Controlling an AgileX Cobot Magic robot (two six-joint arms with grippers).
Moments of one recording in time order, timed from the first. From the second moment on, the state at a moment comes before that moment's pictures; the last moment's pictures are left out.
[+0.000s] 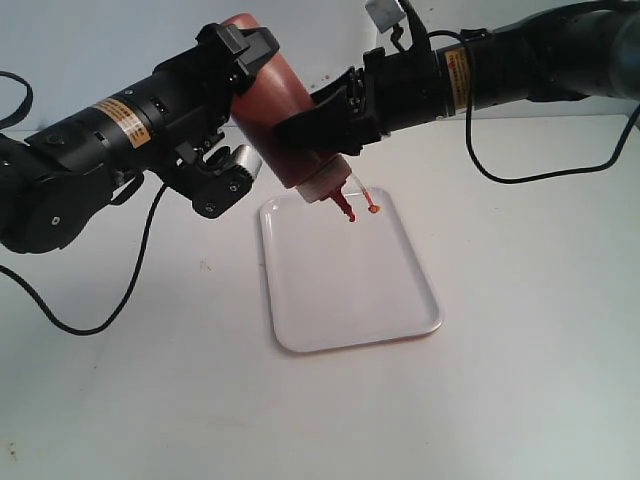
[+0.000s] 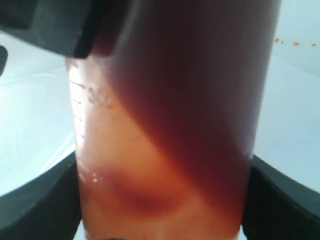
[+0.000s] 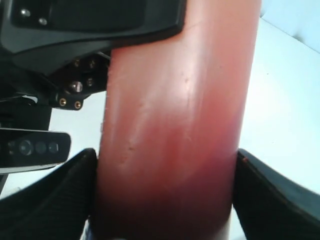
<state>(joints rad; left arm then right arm) -0.43 1.71 -0.90 0.20 -0.66 2.11 0.26 2.07 -1.58 -1.74 -1.17 1.51</state>
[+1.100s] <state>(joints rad) -0.43 1.71 -0.90 0.20 -0.67 2.11 0.26 2.07 -1.58 -1.74 -1.17 1.49</state>
